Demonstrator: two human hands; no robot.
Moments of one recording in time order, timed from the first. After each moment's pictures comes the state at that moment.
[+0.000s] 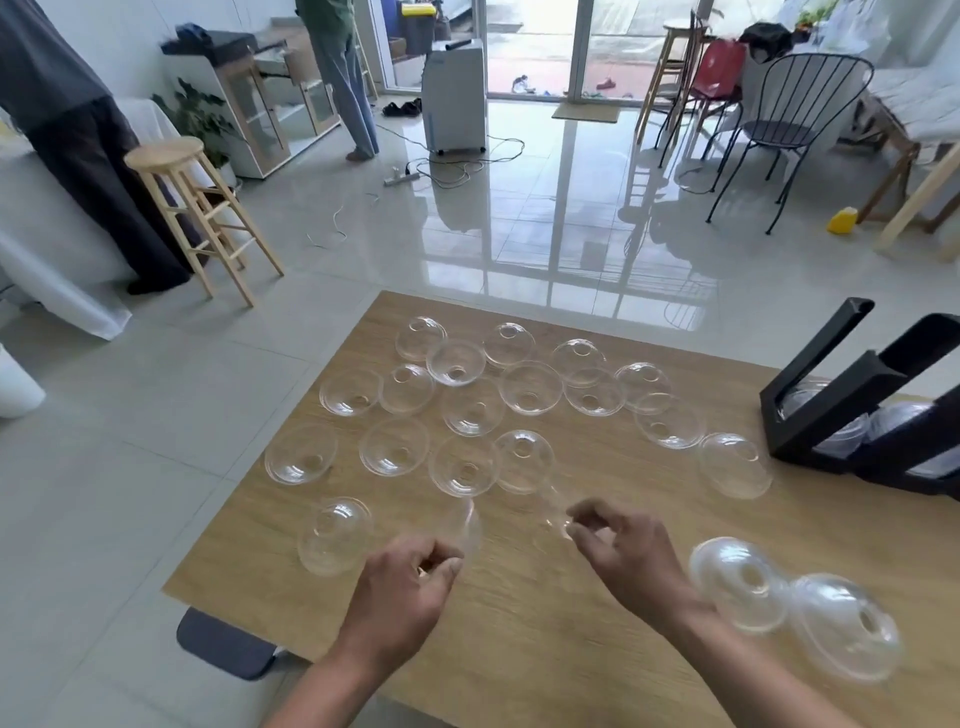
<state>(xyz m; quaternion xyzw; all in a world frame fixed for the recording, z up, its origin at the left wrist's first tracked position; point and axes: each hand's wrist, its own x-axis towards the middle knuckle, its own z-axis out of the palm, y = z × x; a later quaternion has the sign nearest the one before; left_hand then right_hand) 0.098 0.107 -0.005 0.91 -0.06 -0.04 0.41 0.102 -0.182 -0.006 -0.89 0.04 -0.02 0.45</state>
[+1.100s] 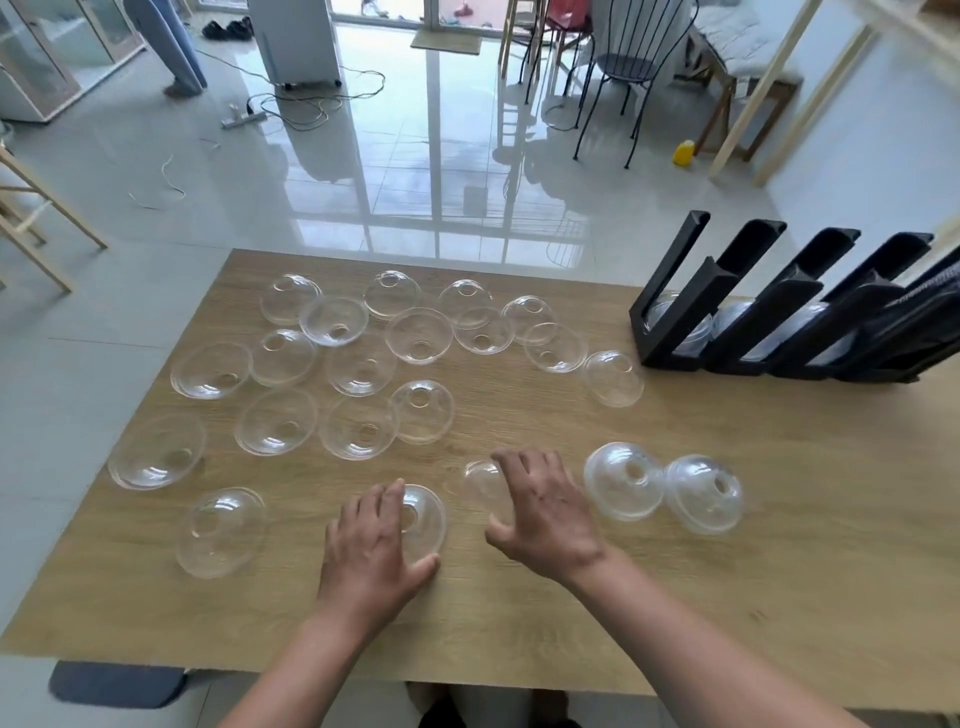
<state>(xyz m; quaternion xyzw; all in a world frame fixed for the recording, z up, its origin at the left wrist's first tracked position) 0.097 0.055 -0.046 0.97 -0.18 -0.06 0.13 0.060 -0.168 0.003 -0.98 0.06 0.07 0.16</state>
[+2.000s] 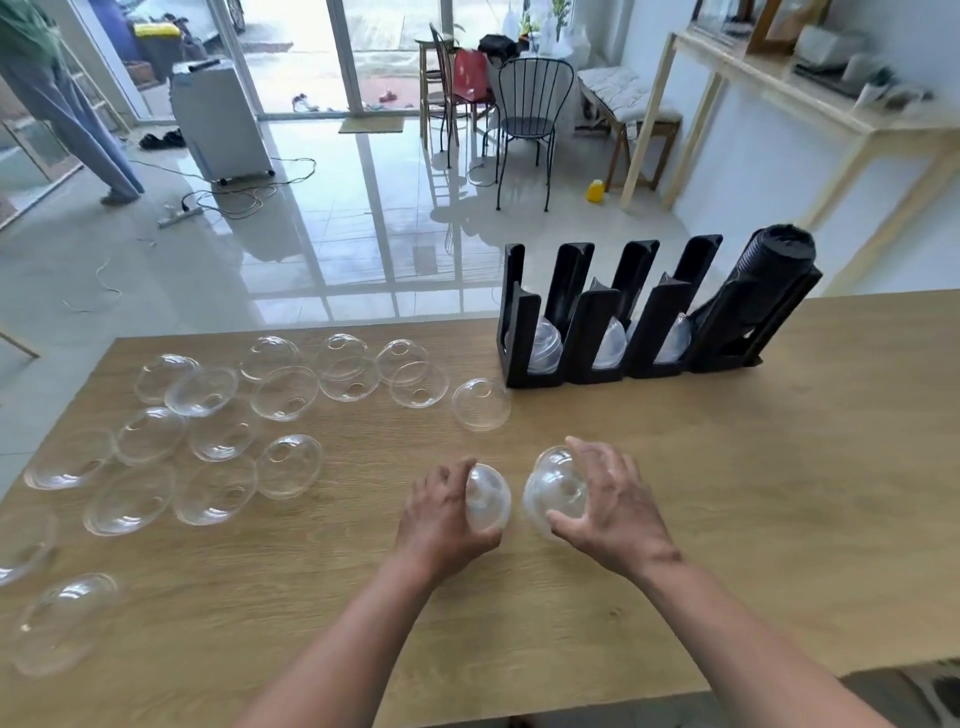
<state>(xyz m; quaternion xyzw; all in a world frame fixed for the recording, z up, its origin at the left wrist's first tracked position) 0.075 -0.191 -0.034 0.93 -0.27 -0.12 0.19 -0.050 -0.386 0.022 -0.95 0.22 -0.03 0.20</state>
